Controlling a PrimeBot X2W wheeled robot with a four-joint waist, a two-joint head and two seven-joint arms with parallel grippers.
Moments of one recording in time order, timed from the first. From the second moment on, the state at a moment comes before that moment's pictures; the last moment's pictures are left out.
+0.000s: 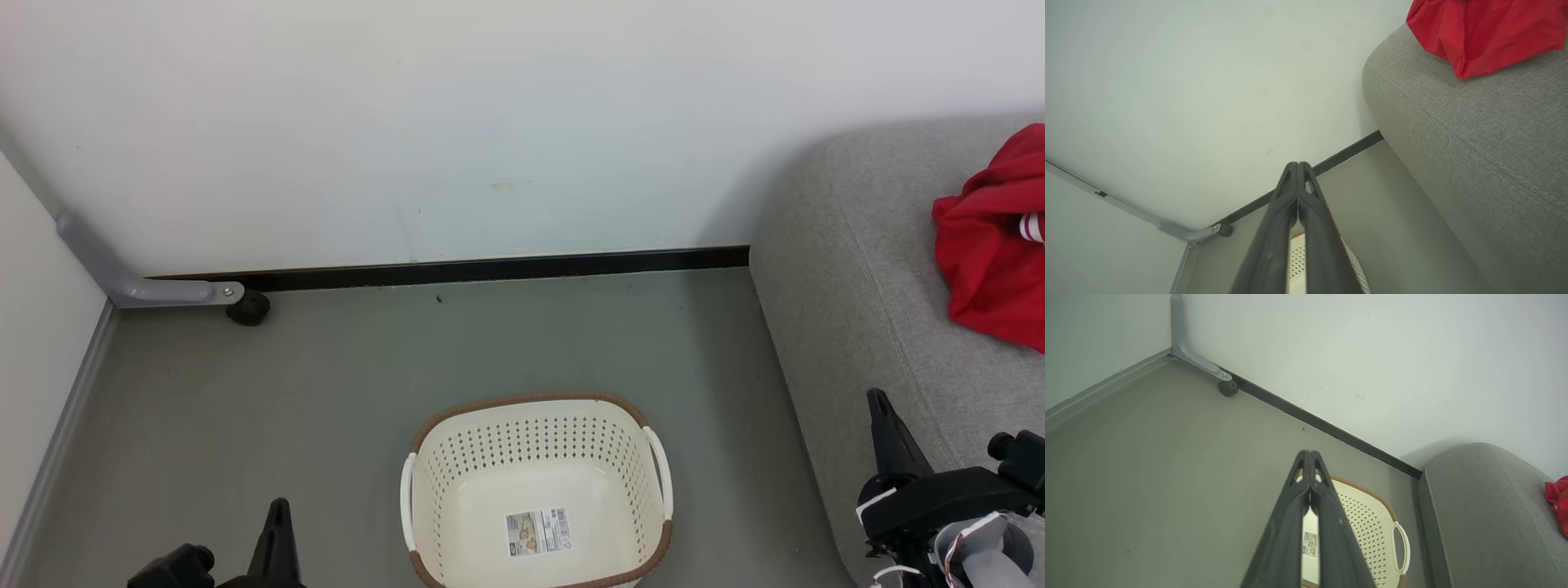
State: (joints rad) left arm 0.00 0.07 -0.08 0.37 -0.64 0.04 -0.12; right arm -0.16 -0.18 0.15 0.42 0.81 0.09 -0.12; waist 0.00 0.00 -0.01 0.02
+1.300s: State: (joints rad) left arm -0.04 0.05 0.02 0.33 -1.20 -0.05 0.02; right arm -0.13 -0.10 -0.02 0.35 1.27 0.11 0.02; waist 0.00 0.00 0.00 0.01
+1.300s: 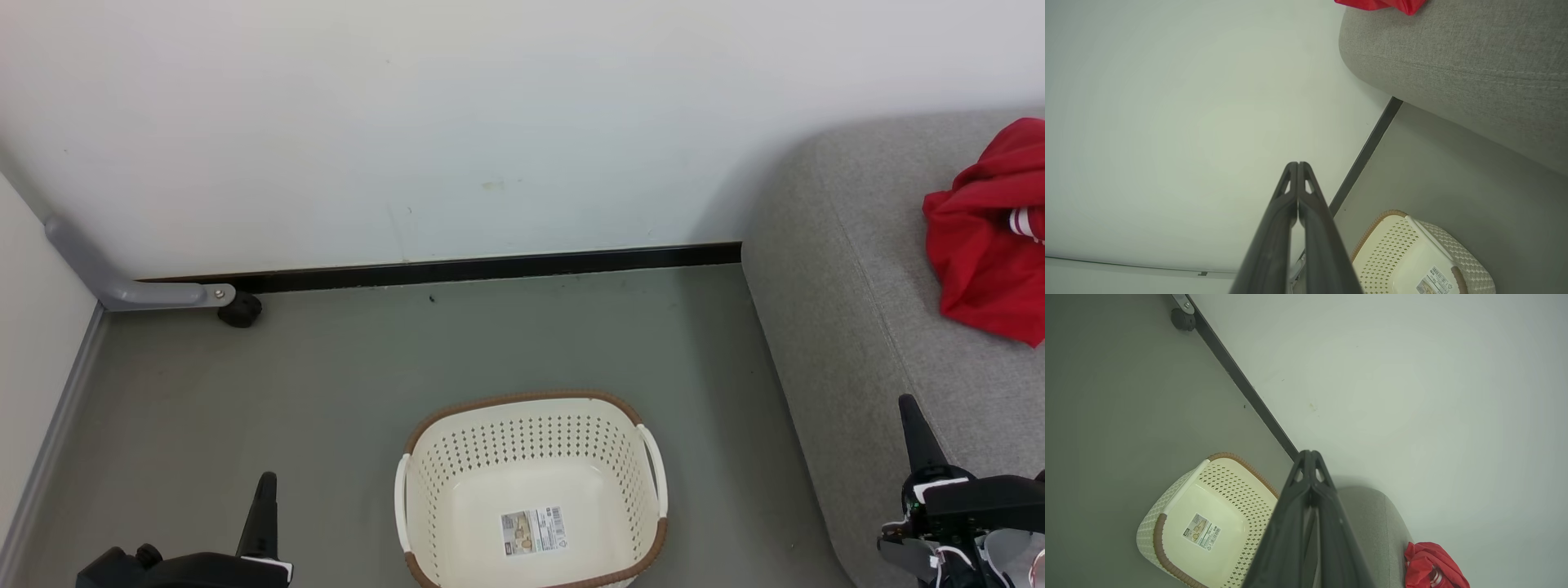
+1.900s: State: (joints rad) left arm -0.06 0.05 0.06 0.32 -1.45 -0.10 0.08; right arm -0.11 -0.07 -0.10 0.32 1.48 0.11 0.08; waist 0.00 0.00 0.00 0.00
